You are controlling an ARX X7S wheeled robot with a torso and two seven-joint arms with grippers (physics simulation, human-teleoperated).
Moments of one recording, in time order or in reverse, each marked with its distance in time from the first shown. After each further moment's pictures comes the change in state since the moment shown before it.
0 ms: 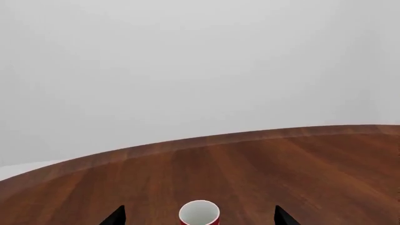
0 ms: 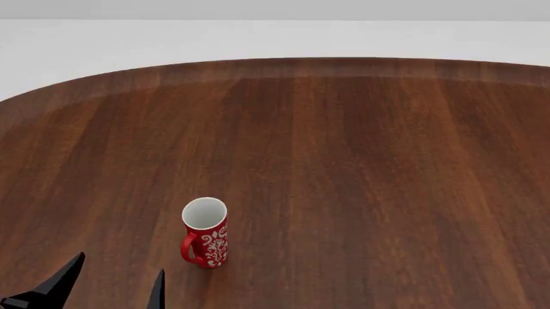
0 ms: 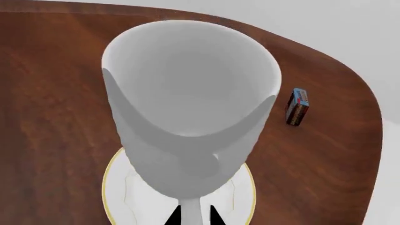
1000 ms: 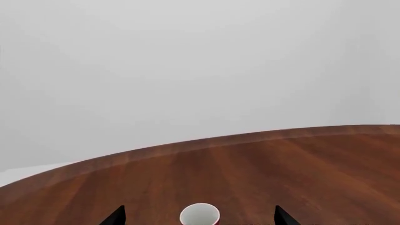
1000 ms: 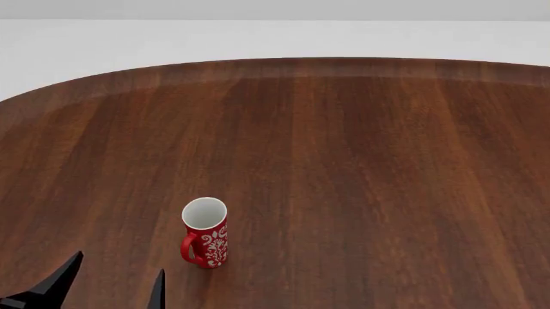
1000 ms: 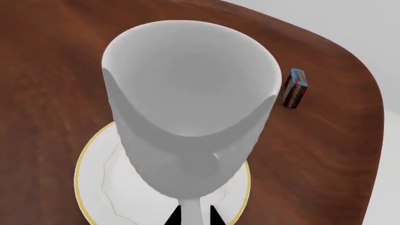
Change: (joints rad) left arm 0.009 -0.019 0.018 0.073 0.007 -0.051 -0.040; right arm 0.067 0.028 0.018 0.189 0.082 -0.088 -0.033
